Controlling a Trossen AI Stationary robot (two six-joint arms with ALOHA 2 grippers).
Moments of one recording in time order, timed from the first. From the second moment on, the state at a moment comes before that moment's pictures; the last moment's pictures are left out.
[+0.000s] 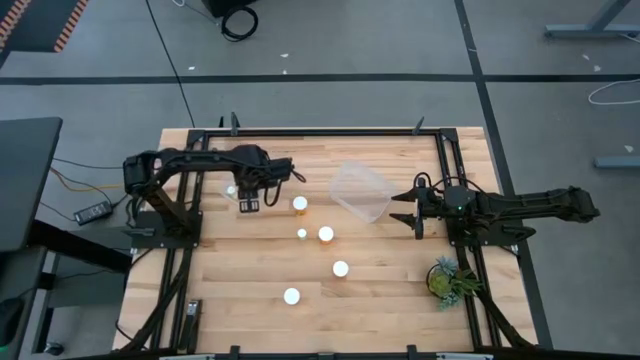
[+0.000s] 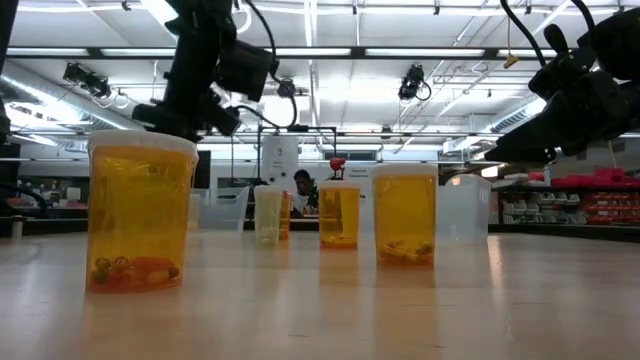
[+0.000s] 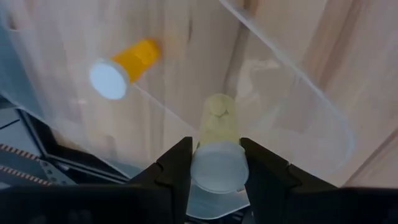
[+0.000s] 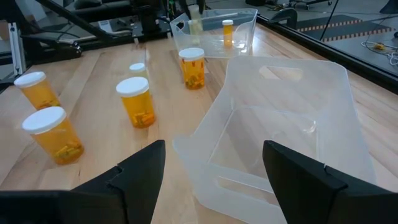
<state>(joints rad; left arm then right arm) 0.30 1.66 1.17 -1.26 -0.31 0.14 -0.04 0.32 0.01 0.02 0.14 0.15</state>
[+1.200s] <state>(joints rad) 0.35 1.66 1.07 -1.09 -0.31 0.18 -0.04 0.32 0.01 0.02 0.14 0.15</state>
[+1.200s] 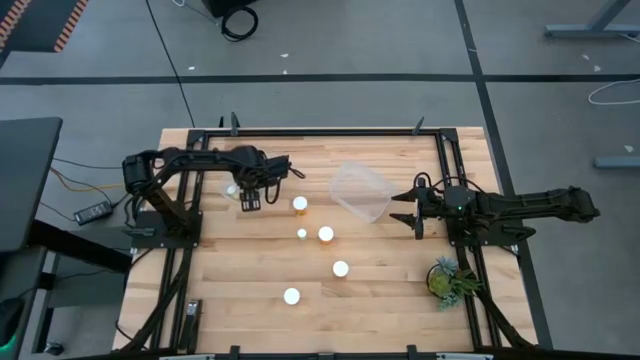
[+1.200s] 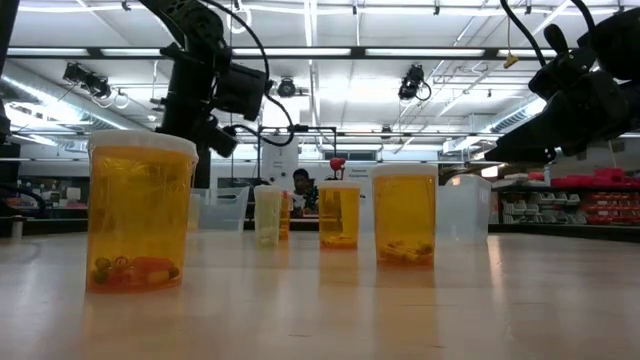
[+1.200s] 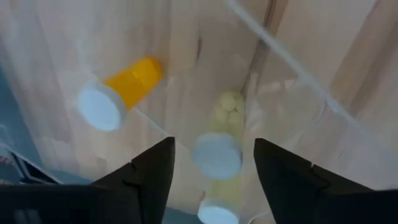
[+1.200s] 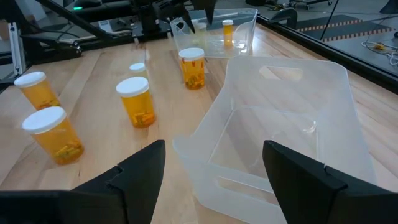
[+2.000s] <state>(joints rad) 0.06 1.68 1.27 -0.95 -0.14 -0.02 -0.04 0.32 0.01 0.02 0.14 0.15</state>
